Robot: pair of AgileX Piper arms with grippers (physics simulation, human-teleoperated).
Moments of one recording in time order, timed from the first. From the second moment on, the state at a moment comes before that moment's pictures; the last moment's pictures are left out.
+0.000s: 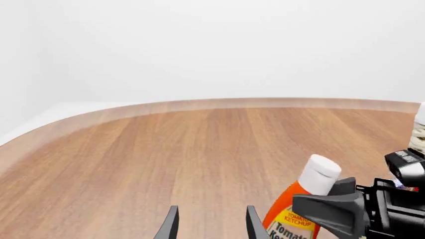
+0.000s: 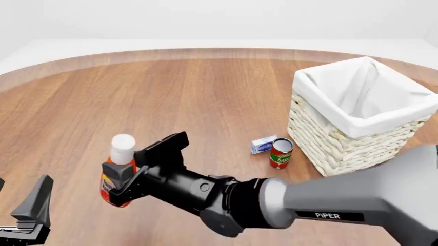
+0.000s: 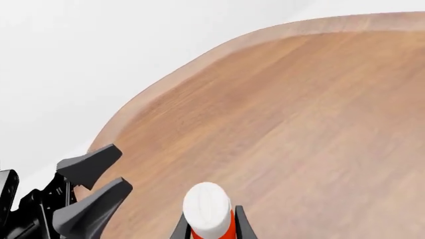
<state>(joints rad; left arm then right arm) 0.00 0.00 0.00 0.00 0.00 1.09 1.90 -1.05 -0.62 0.35</state>
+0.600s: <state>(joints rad) 0.00 0.00 0.00 0.00 0.00 0.88 1.70 -0.91 -0.72 0.32</state>
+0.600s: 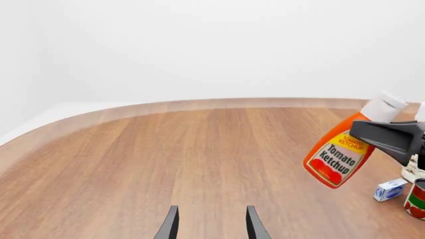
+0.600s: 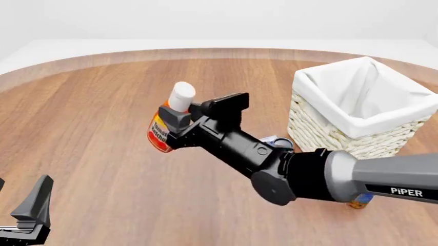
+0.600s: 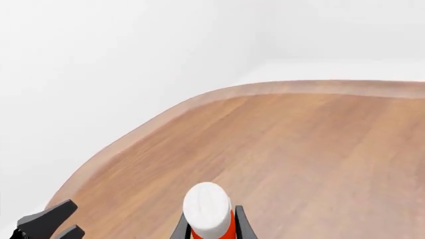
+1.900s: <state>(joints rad) 0.00 0.00 0.00 0.00 0.00 0.26 1.10 -0.63 -0.67 0.23</state>
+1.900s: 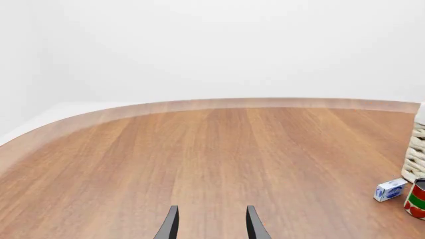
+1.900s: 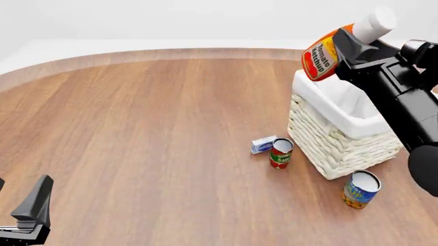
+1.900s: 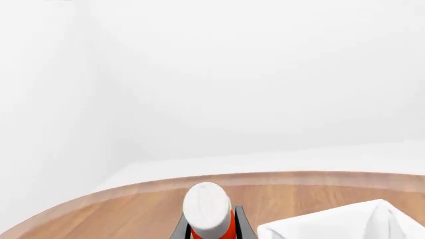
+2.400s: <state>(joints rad) 0.00 0.00 0.00 0.00 0.00 0.08 1.05 -0.59 -0.66 0.15</state>
